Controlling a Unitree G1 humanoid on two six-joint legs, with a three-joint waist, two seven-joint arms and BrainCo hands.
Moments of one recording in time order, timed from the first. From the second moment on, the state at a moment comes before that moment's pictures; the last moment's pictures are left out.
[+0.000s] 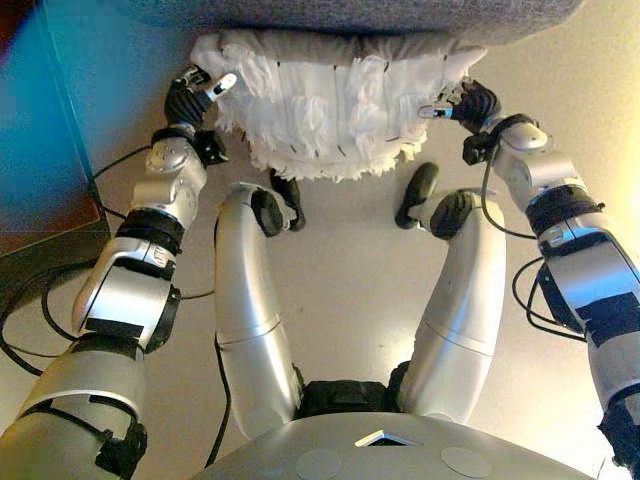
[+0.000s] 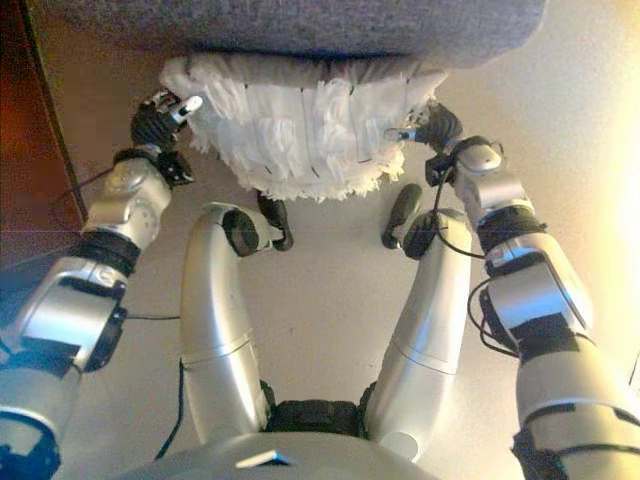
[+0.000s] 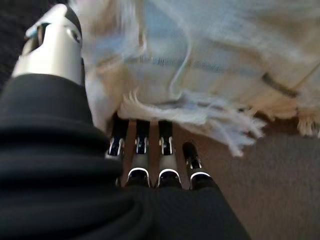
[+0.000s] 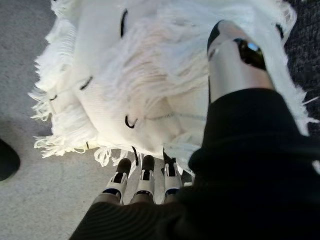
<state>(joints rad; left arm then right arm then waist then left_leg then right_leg) -0.94 0.54 -0.35 0.94 -0.77 -0.07 0.19 -1.05 -0.57 0.50 0.99 0.59 0.06 0.18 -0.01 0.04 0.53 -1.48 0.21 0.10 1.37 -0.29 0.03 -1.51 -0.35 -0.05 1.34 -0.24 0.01</state>
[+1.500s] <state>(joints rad) -0.95 0.55 -0.49 0.87 -0.73 0.02 0.13 -1.01 -0.58 0.54 0.87 0.64 0.09 0.12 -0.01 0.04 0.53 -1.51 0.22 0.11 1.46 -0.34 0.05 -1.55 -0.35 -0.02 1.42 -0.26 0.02</state>
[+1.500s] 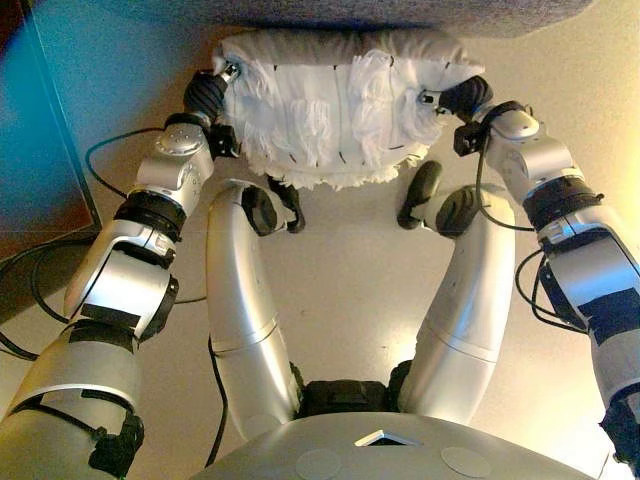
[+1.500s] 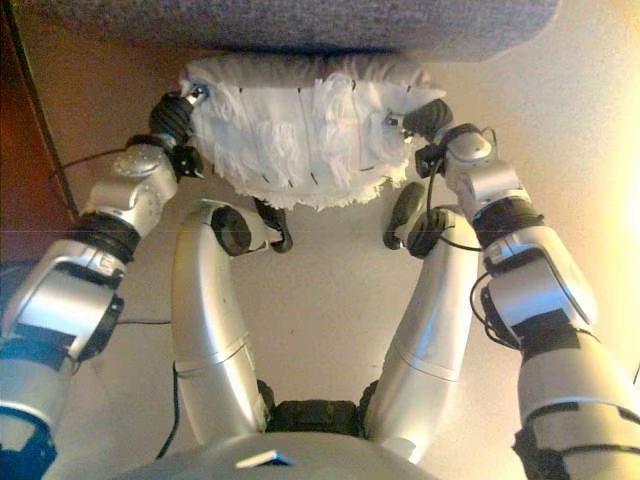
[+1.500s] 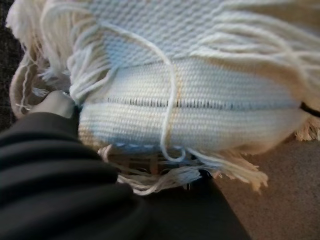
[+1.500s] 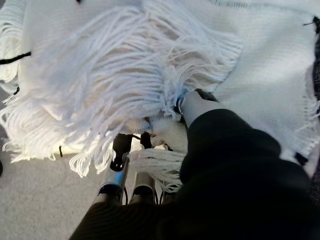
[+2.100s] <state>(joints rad) -0.54 0.41 -0.27 0.63 -0.68 -0.21 0.16 -0.53 -0.46 0.32 0.59 0.66 -0.15 0.06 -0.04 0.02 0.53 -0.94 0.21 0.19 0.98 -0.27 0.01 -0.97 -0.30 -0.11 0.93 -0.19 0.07</state>
